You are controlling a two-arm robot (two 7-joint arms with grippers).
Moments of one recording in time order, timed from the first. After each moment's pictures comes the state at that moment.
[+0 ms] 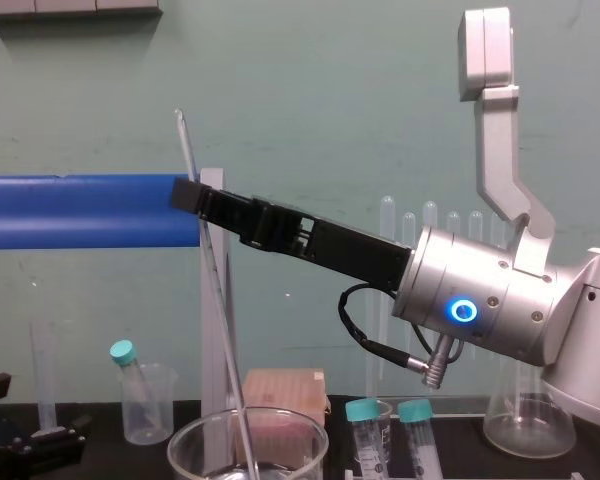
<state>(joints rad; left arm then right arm) -0.20 0.60 0.45 -1.41 -0.25 -0.12 0.03 0.73 0.15 -0.64 -0.93 0.82 -0.16 1.02</state>
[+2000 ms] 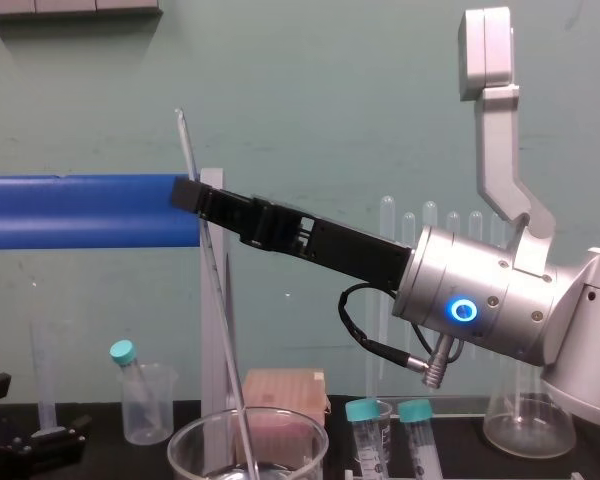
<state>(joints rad) -0.20 0.60 0.45 -1.41 -0.25 -0.12 0.03 0.73 0.15 -0.64 -0.93 0.82 -0.16 1.02</state>
